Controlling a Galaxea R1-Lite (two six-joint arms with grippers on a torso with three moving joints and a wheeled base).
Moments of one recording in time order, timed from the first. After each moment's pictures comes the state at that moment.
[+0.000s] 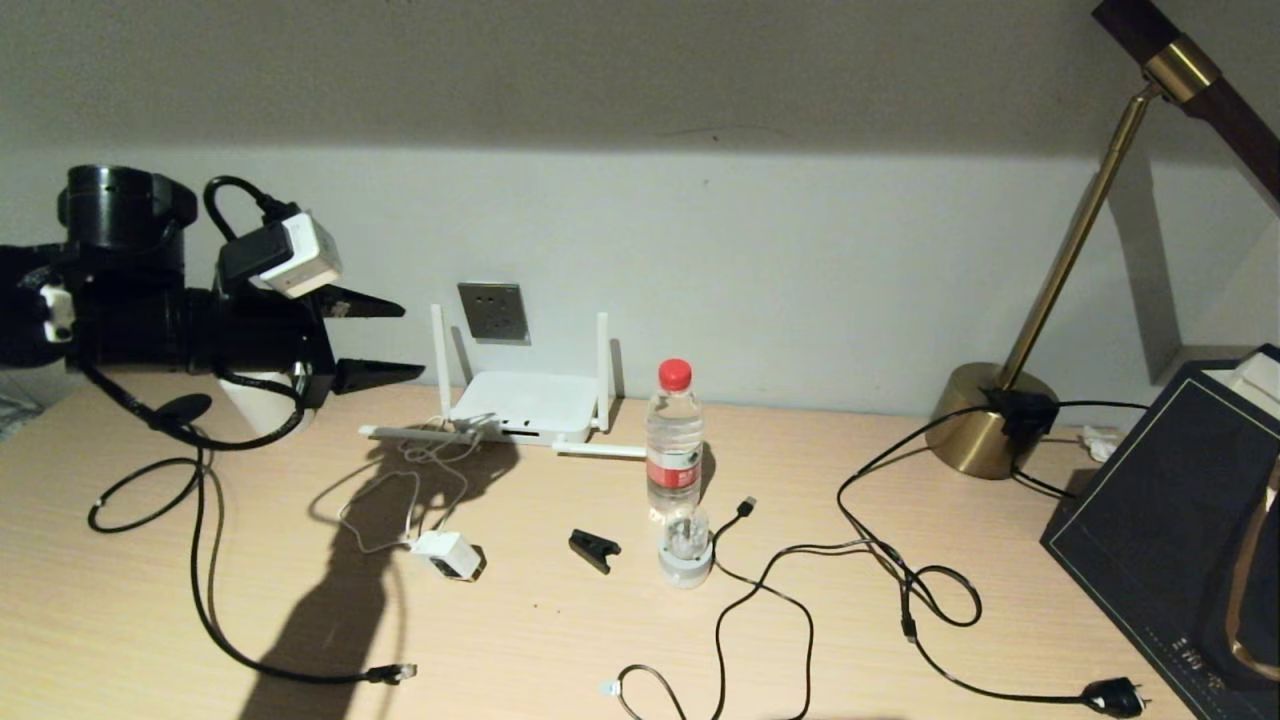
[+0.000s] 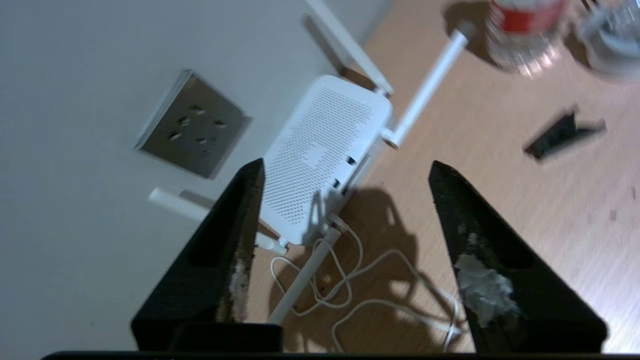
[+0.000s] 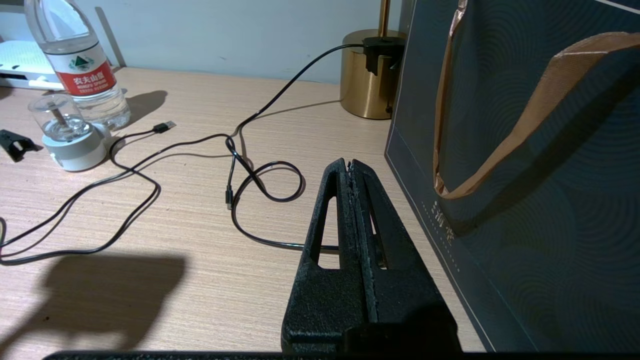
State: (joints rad) left arm 0.08 1.81 -1.45 0.18 -0.74 1.08; right arm 0.00 0.00 0.00 -0.09 0.01 -0.01
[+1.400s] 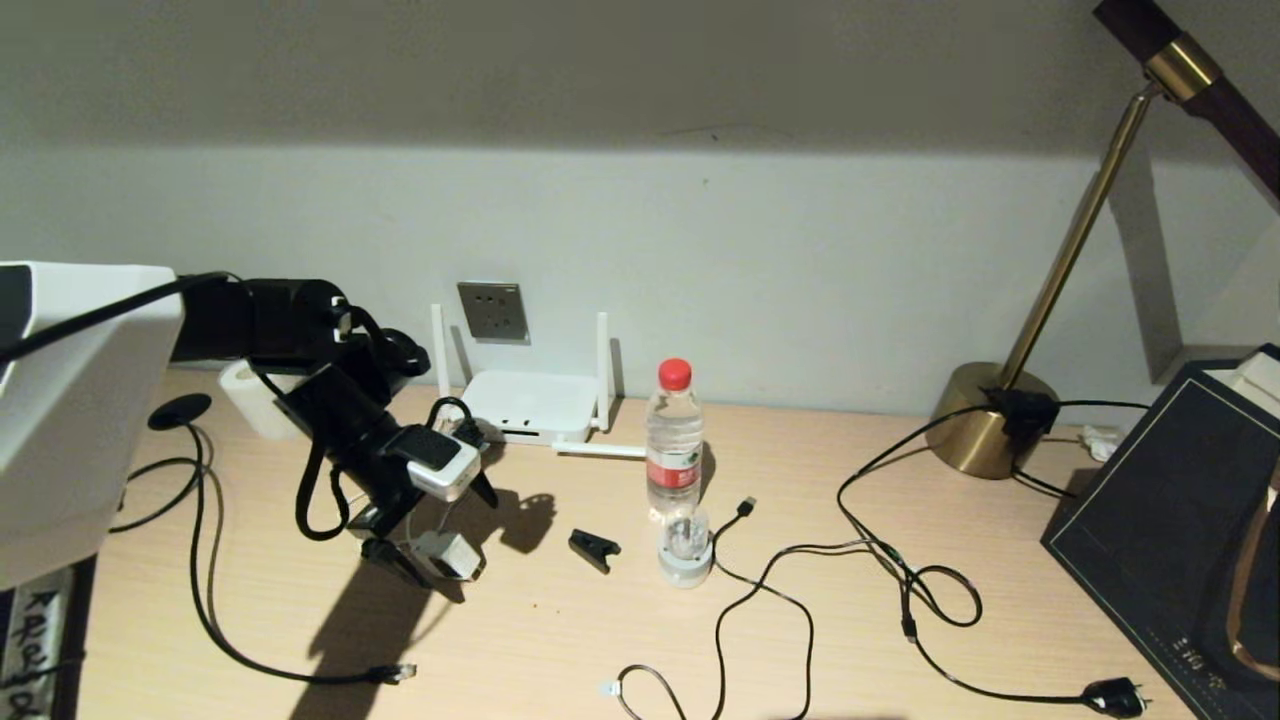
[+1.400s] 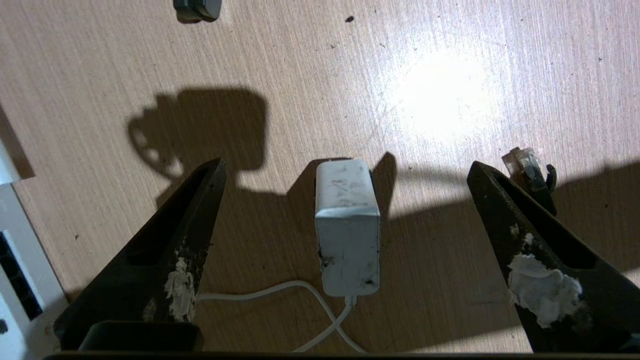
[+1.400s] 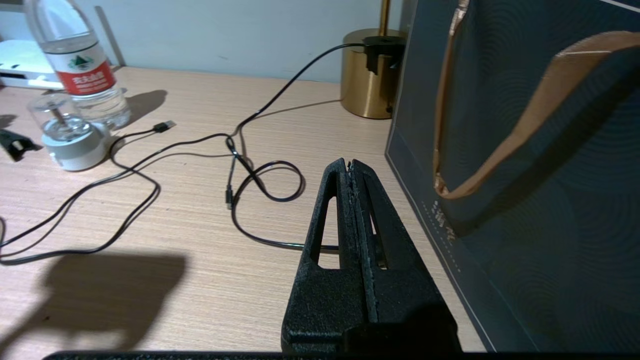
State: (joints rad) left arm -0.12 2.27 -1.91 1.15 -0.46 1.88; right arm 0.00 0.00 0.00 -0.09 0.01 -0.01
